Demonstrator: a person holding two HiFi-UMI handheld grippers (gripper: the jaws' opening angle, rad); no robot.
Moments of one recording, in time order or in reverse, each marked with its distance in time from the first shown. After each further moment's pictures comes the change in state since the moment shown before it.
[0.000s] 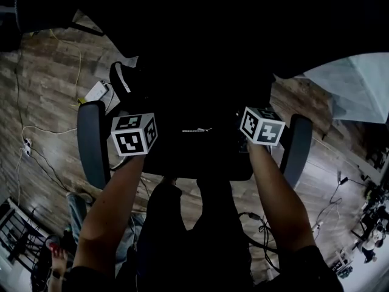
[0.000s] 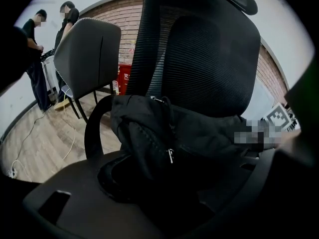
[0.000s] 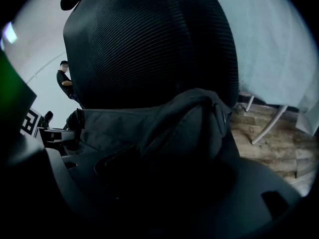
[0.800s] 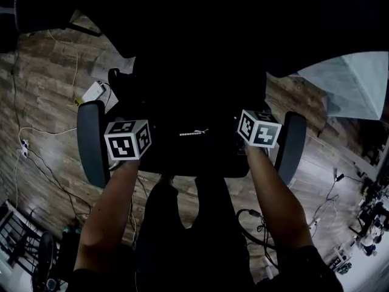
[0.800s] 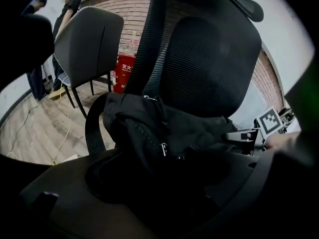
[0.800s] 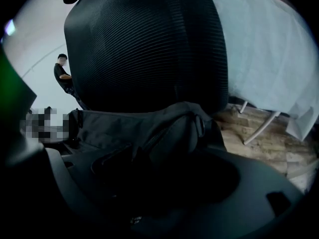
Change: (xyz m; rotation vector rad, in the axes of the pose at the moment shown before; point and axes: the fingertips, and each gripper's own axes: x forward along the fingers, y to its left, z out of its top) left arm -0.019 -0.005 -0.020 -0.064 0.086 -0.081; right arm -0.019 -0.003 -0.006 -0.032 0.036 -0.056
